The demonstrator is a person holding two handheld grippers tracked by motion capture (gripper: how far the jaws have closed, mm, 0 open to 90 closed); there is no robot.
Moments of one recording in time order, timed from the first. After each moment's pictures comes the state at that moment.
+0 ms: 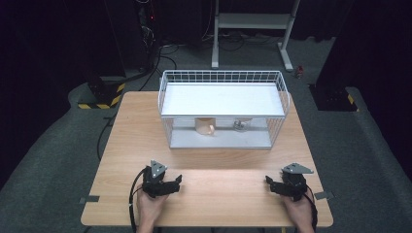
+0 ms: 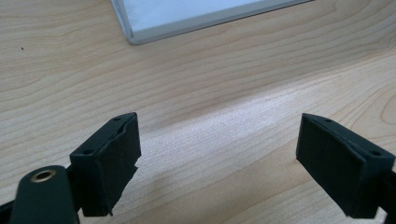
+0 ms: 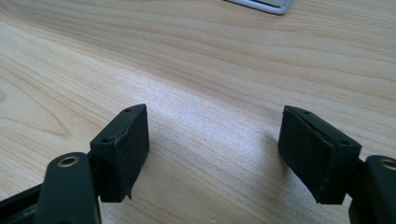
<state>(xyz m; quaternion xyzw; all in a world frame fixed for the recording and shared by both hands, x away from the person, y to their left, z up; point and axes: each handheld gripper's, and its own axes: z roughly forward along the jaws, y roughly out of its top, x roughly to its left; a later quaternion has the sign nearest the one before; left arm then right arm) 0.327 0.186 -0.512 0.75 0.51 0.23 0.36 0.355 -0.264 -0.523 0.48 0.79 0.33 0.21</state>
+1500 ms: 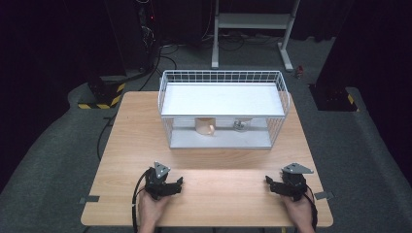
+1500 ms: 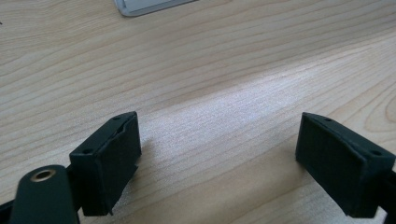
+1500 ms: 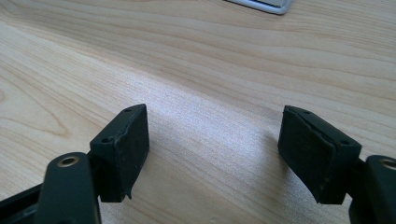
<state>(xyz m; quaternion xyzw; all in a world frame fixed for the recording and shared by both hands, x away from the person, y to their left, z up) 0.332 0.182 -0.529 0.76 0.51 0.23 0.33 0.356 -0.264 -0.523 0.48 0.79 0.33 0.21</state>
